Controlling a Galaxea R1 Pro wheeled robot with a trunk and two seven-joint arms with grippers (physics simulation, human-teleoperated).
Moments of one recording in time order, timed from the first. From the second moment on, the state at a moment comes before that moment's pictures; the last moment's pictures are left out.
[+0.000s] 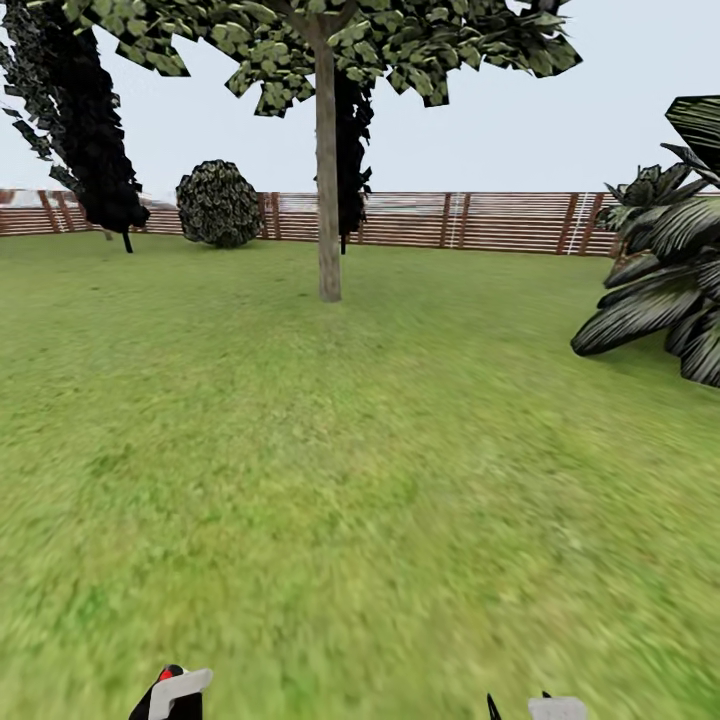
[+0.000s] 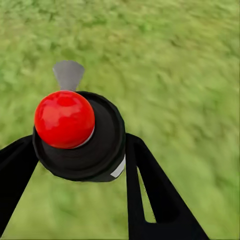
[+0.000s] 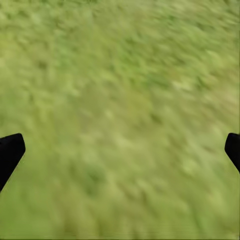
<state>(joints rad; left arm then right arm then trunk) -0.20 0.02 0.20 -0.47 -0.05 -0.43 0.10 -0.16 -0.07 0.00 -0.44 0.01 -0.48 0.00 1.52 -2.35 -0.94</state>
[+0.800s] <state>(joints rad) -0.20 0.02 0.20 -0.47 -0.05 -0.43 0.10 -0.16 -0.07 0.00 -0.44 0.00 -0.48 0.00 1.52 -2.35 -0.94</state>
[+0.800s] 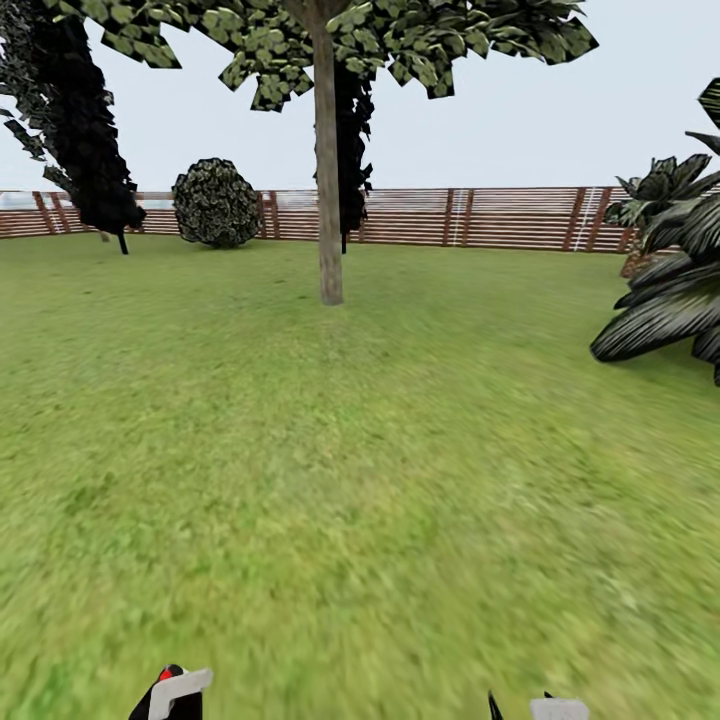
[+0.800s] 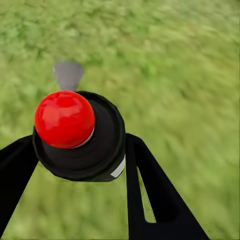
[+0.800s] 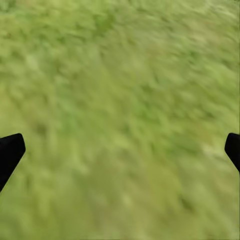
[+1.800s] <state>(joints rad) -0.20 0.02 0.20 -0.47 -0.05 -0.43 0.10 -0.16 -0.07 0.00 -0.44 0.00 -0.48 0.00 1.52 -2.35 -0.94</state>
